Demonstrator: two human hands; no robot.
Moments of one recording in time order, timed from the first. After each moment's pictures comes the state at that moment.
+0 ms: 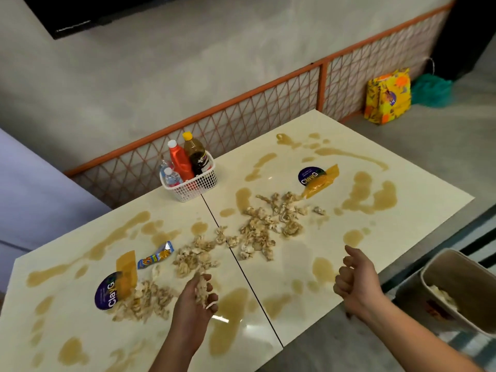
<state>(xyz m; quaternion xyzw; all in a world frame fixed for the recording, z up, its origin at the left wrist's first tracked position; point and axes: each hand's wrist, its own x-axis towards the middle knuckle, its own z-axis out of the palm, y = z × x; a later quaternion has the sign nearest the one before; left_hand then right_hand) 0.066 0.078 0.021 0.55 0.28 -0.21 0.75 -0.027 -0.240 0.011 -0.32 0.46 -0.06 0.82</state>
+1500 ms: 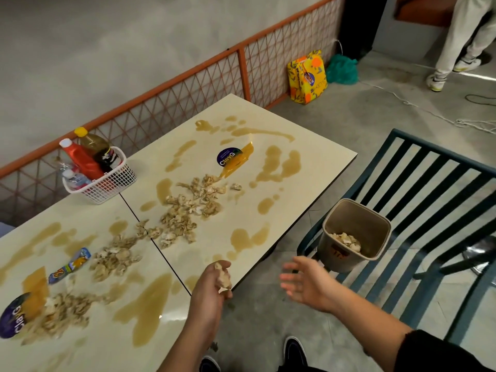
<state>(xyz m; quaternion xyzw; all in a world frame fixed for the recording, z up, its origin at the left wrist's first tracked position) -0.081 -0.107 0.014 0.67 0.06 -0.29 0.68 -0.181 -0.326 -0.055 -0.30 0.43 0.14 0.84</state>
